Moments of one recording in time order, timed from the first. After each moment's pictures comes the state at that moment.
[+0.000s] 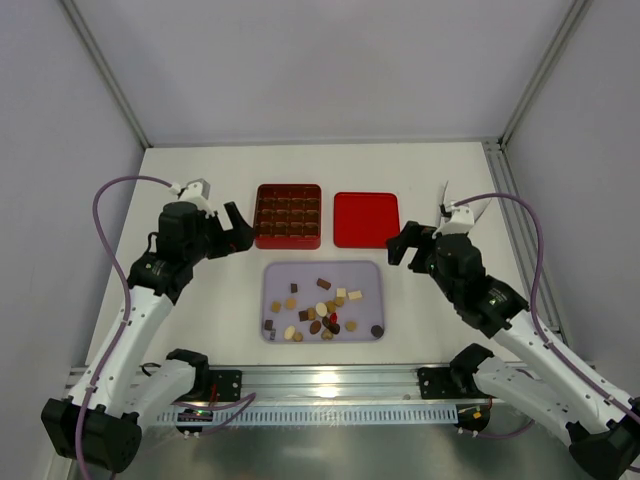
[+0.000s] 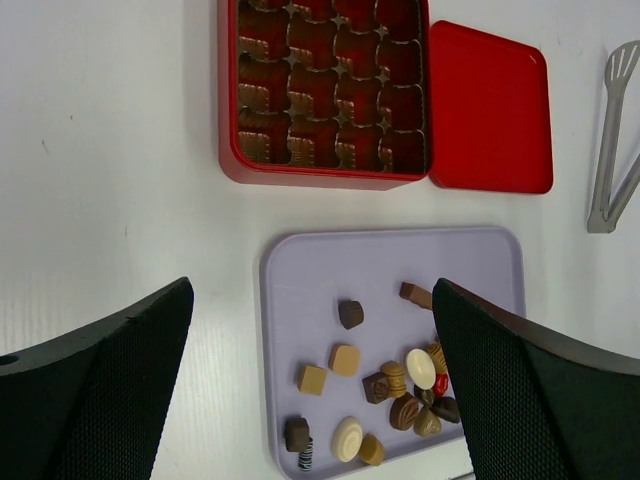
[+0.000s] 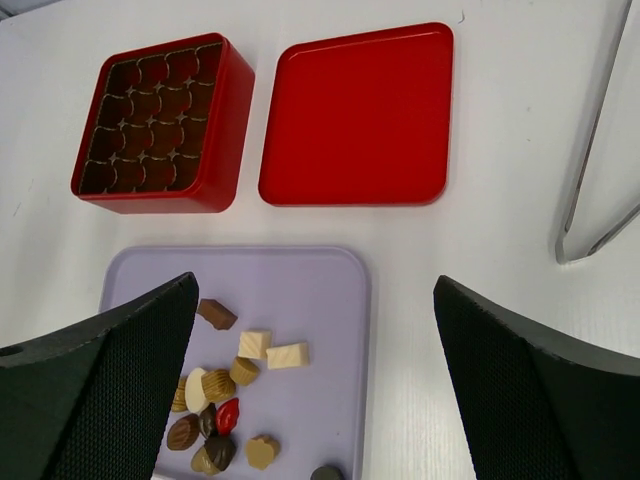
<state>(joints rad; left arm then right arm) -0.24 0.92 0.89 -0.52 0.08 -0.44 0.62 0.74 0.70 -0.35 0.35 0.55</state>
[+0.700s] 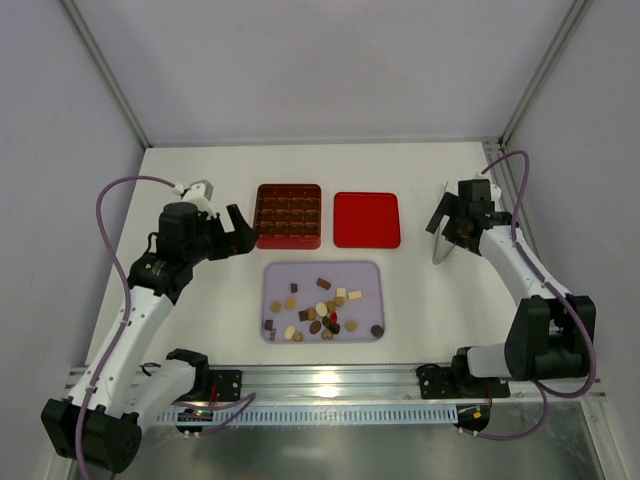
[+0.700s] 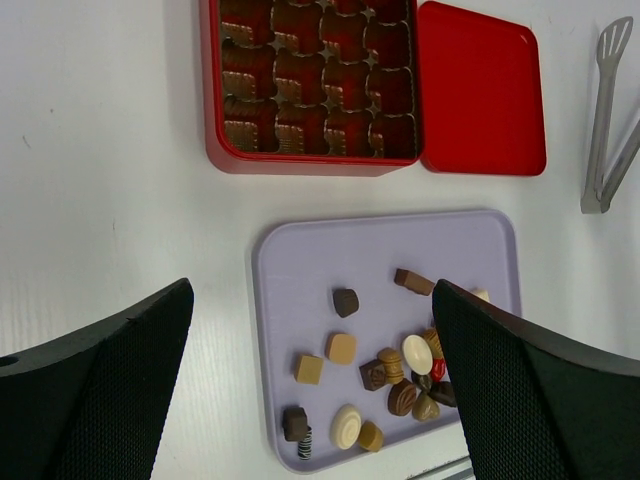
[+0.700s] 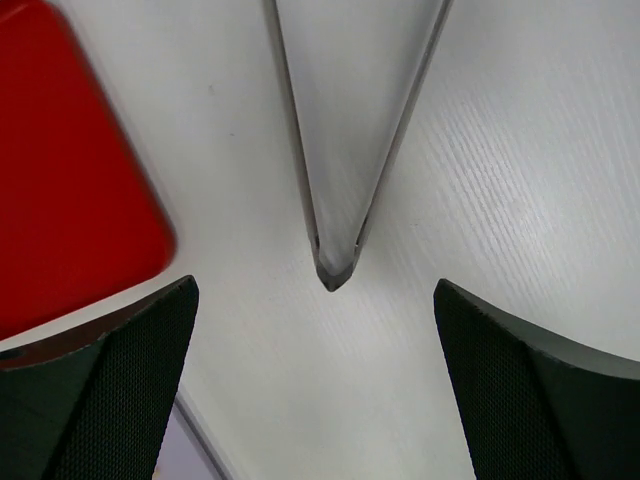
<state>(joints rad) -0.24 0.92 0.89 -0.54 0.12 -0.42 0.06 1.32 0.96 -0.54 0.19 0.48</state>
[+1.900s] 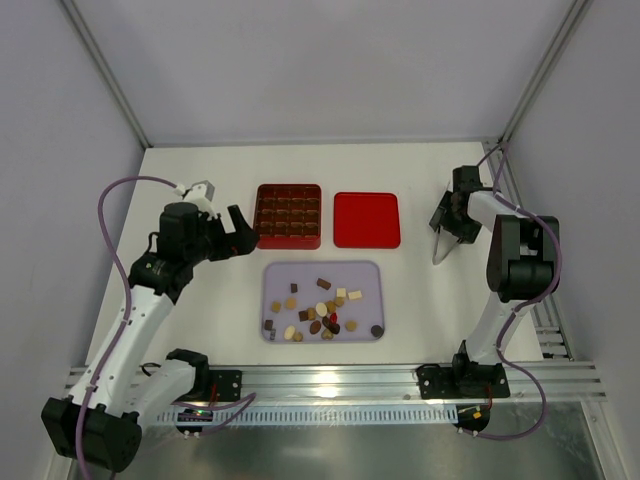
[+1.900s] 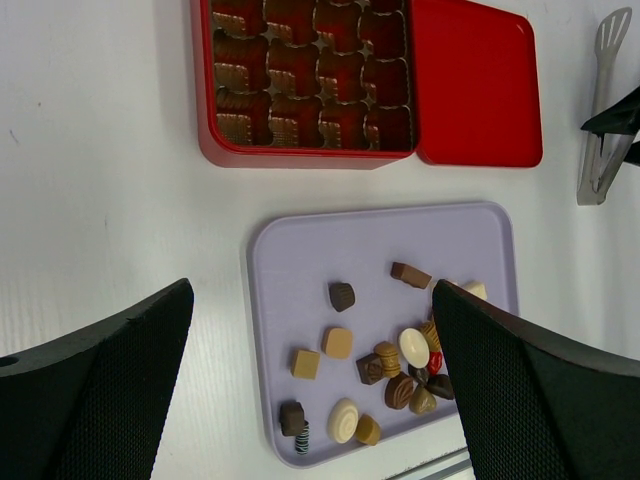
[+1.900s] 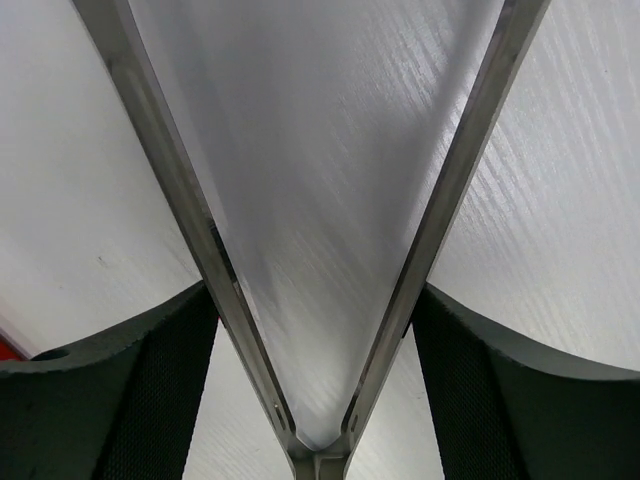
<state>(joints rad) -0.24 0.92 0.89 -0.54 0.14 -0.42 -0.06 1.88 1.22 -0.49 0.18 0.44</state>
